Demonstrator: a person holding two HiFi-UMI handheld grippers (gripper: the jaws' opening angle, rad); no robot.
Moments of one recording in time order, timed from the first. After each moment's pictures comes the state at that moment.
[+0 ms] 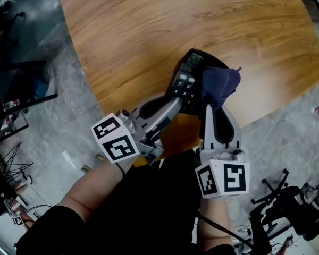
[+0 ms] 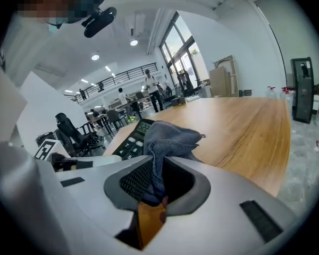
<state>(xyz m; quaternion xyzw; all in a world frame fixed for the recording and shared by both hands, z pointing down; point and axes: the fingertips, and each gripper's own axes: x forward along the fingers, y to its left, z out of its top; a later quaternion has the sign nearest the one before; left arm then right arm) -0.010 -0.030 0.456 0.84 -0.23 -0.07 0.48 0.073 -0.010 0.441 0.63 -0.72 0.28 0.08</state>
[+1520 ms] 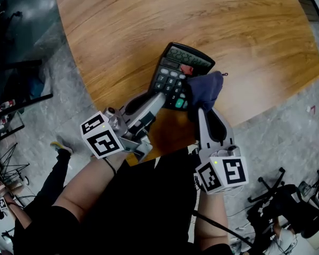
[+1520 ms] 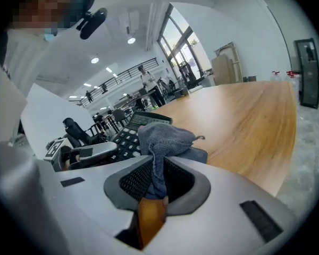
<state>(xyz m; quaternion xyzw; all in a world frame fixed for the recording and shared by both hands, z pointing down) -0.030 -0.038 0.458 0.82 -0.24 -0.10 0.50 0.075 0.005 0.466 0.59 -0.74 0.32 0.06</state>
